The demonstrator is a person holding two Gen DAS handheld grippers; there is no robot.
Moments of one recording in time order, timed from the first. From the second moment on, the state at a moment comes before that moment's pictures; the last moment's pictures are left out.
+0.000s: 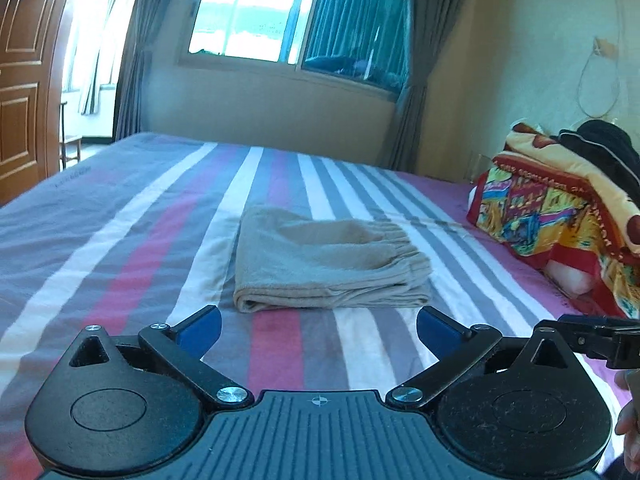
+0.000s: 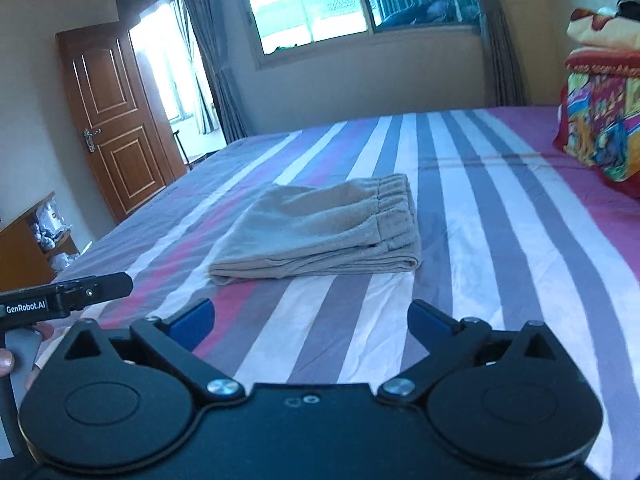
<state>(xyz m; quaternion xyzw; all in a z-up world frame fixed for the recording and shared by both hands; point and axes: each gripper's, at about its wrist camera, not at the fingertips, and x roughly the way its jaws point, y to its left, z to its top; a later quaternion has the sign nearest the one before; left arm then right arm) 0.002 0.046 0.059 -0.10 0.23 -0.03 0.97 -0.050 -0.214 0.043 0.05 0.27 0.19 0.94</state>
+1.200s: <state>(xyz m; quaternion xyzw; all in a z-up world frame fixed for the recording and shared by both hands) -0.136 0.024 0.090 -0.08 0.17 -0.04 0.98 -0.172 -0.197 0.069 -0.02 0.19 0.14 0.97</state>
